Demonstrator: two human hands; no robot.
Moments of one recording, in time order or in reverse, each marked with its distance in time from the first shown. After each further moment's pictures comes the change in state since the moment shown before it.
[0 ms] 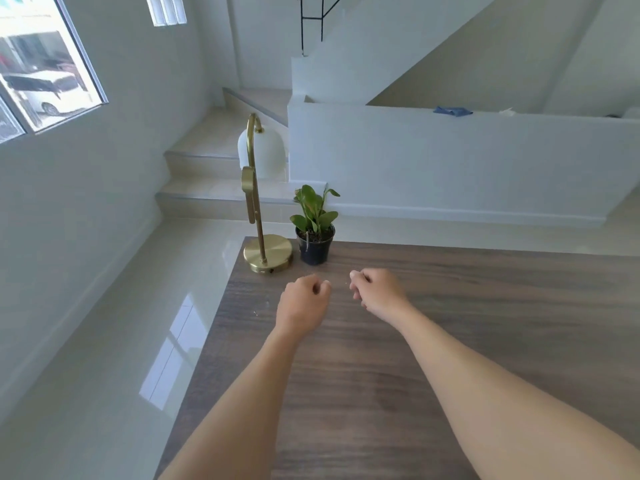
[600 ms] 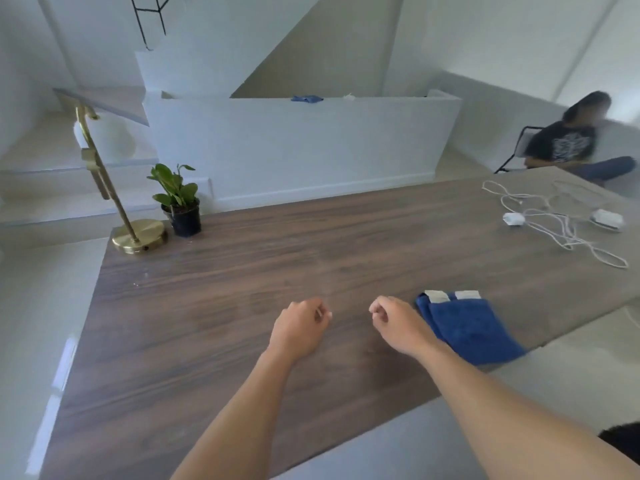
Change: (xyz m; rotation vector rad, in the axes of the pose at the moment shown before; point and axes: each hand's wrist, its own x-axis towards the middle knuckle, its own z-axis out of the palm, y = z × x) left_hand -0.225 0.061 0.113 0.220 -0.402 0.433; right_hand -0.283 0.190 -0.124 -0.395 0.230 0.159
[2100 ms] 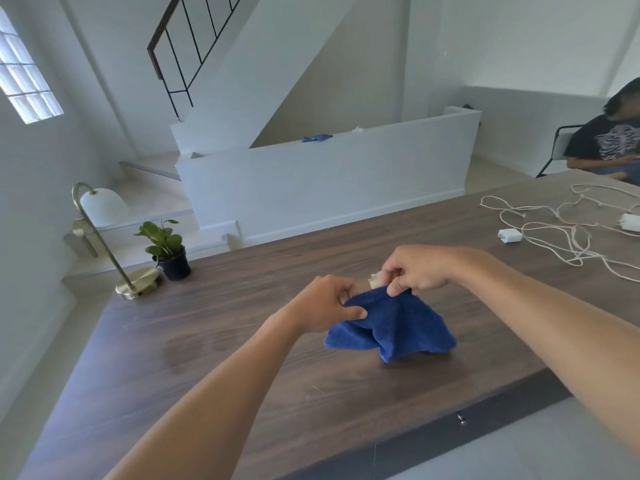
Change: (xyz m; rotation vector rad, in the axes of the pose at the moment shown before) left_hand 0.048 0.195 0.005 -0.012 -0.222 0.218; right_hand 0.036 0.055 -0.234 -0.117 -0.463 -0.284
